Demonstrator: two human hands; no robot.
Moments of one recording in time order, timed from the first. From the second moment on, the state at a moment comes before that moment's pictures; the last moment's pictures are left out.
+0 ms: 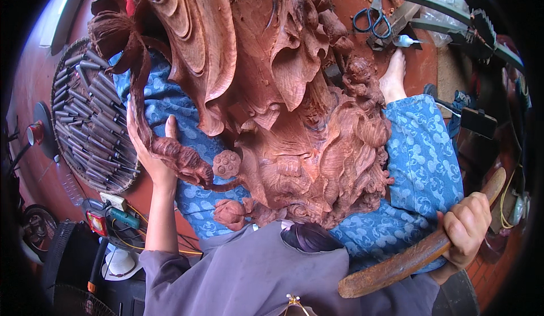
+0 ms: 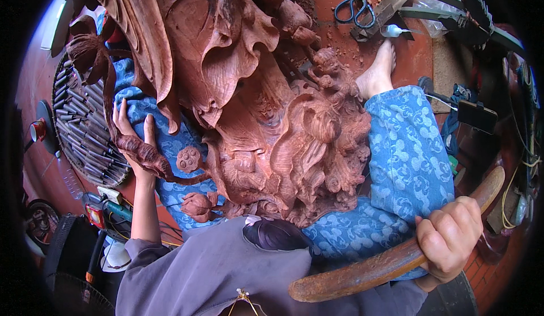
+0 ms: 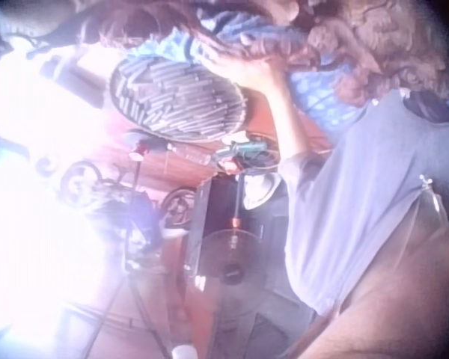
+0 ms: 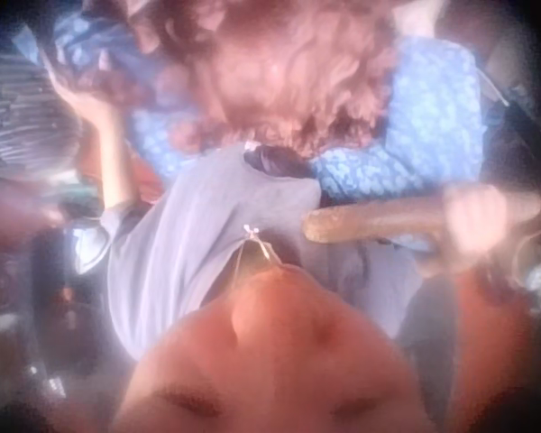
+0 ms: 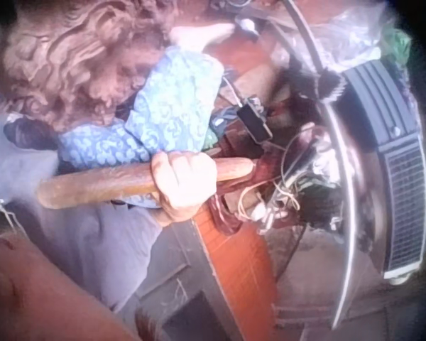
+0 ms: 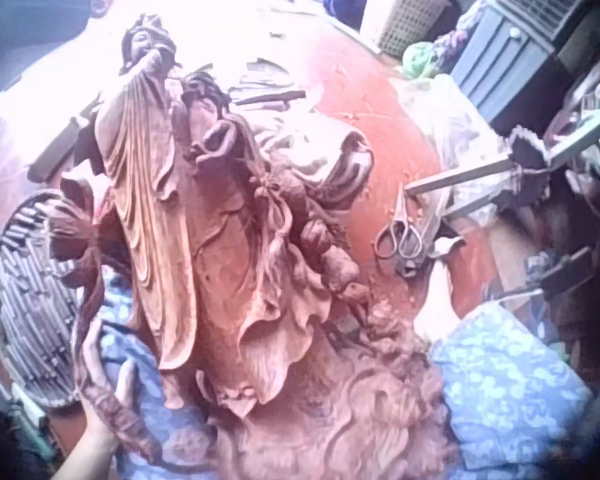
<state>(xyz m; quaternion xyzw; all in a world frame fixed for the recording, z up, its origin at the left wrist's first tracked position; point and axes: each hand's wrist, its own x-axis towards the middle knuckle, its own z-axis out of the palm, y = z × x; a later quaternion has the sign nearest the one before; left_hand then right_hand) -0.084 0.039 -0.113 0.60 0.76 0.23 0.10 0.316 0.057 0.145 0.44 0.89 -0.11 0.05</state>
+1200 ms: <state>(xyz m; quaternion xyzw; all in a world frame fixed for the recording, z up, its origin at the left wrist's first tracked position) -0.086 0.039 -0.119 0.63 0.76 0.16 0.04 0.347 0.050 0.147 0.41 0.89 -0.18 0.11</state>
